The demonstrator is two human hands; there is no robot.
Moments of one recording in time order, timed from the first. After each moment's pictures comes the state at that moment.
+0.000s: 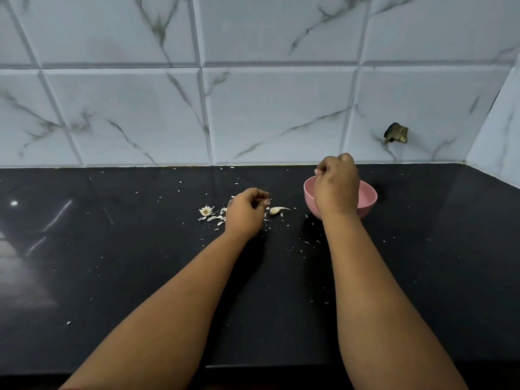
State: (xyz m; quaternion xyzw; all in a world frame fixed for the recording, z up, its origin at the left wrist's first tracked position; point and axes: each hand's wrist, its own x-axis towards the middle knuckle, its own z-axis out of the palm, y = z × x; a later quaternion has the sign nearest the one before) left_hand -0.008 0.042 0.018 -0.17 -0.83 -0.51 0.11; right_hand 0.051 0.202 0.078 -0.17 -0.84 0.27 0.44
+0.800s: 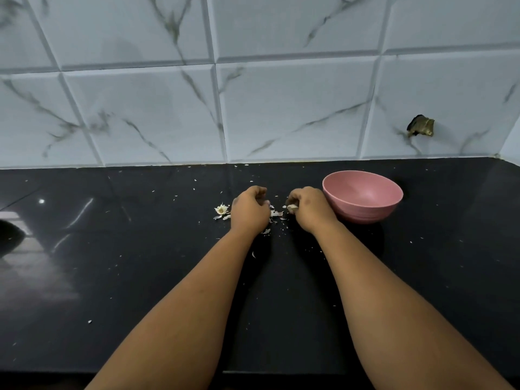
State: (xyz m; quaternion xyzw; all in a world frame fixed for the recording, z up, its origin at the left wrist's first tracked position) left_hand -0.026 0.027 0.015 -0.12 -0.86 -0.48 0.11; right_hand -0.002 0.177 0.015 -0.03 -0.95 0.23 0.19
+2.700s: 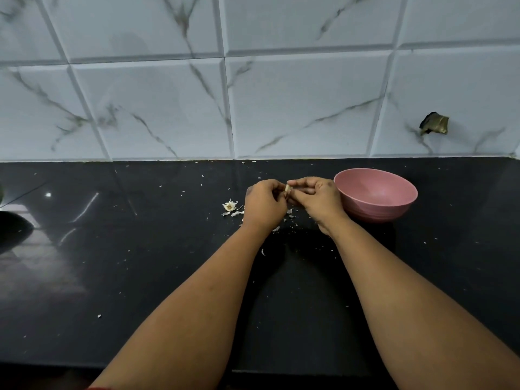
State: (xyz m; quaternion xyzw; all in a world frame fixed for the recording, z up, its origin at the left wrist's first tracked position) left_hand -0.017 0.031 0.027 -0.19 -0.85 -0.45 0.18; right_hand 0.007 0.154 0.024 -0.03 -0.70 0.69 0.20
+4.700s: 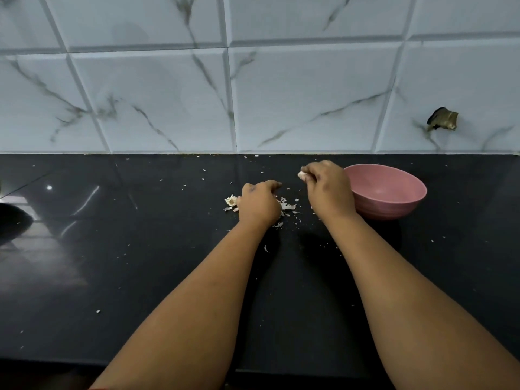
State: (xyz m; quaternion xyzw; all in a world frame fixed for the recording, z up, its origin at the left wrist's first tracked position) left_hand -0.028 0.023 0.019 -0.13 -0.93 -0.34 0.10; right_hand 0.004 0.161 0.036 -0.01 -0.88 0.26 0.39
